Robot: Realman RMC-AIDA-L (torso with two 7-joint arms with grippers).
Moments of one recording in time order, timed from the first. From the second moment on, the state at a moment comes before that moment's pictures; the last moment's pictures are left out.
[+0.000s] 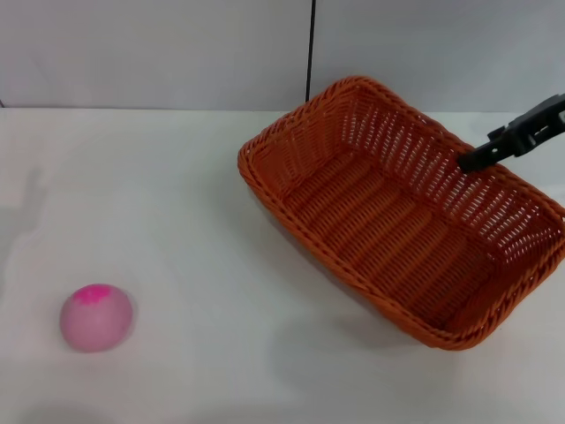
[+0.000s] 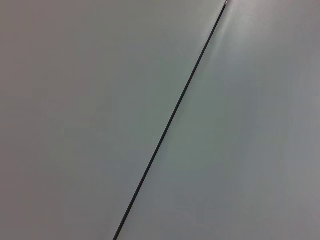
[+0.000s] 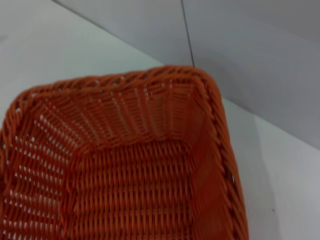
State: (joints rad) left arm -0.24 -2.08 -1.92 -0.03 0.12 -1.84 2.41; right arm 0.82 1.97 -0.87 -0.93 -2.57 -1.54 2.22
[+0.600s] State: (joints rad) left arm -0.25 -2.08 -1.92 -0.03 0.11 -1.83 2.40; right arm 0.82 1.99 -0.92 -0.84 -2.62 -1.45 2.22
